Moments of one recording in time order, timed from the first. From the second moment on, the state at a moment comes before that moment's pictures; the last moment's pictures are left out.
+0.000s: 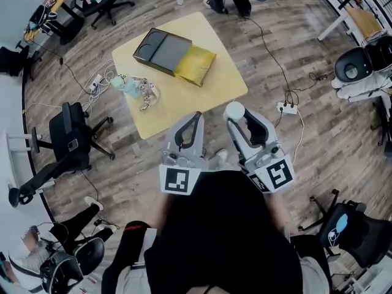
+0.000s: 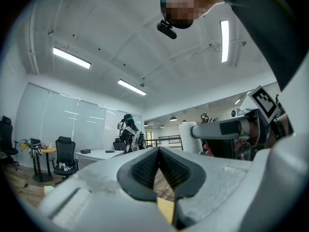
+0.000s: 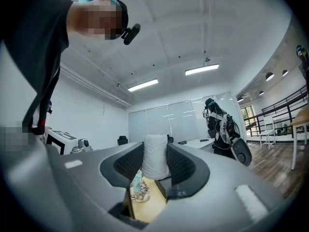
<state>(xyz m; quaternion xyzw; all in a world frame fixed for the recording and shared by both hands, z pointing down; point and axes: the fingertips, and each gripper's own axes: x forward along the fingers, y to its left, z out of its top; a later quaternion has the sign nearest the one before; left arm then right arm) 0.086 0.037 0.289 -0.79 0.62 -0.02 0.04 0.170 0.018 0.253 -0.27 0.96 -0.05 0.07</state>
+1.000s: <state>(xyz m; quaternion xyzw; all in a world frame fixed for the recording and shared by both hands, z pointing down) 0.035 -0.114 0.289 -0.77 0.64 0.00 0.06 0.112 -0.118 0.272 -0.23 0.97 -0.06 0.01</state>
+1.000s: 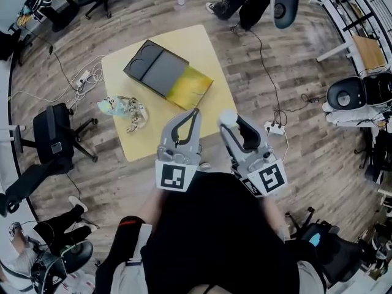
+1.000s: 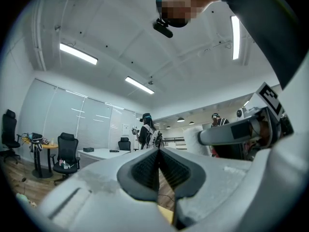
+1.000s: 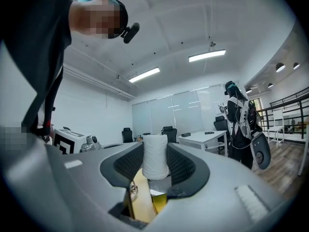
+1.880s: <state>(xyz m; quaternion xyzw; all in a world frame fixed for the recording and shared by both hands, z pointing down) -0.053 -0.158 0.319 -0.76 0.65 0.00 0.03 0.013 -0.185 0.312 -0.20 0.97 -0.08 -0.05</state>
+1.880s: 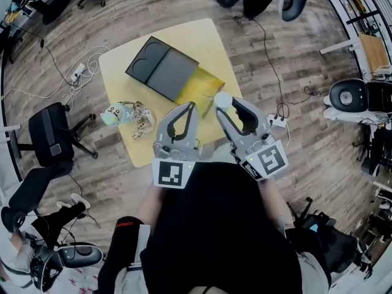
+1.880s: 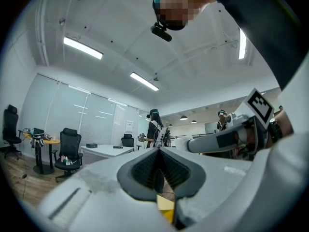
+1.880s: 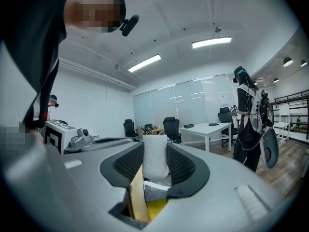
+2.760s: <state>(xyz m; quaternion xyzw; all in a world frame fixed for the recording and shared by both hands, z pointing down) -0.062 -0.168 0.373 -0.71 0.70 -0.02 -0.01 -0.004 -0.227 0.422 -0.15 0.97 -0.14 -0.15</state>
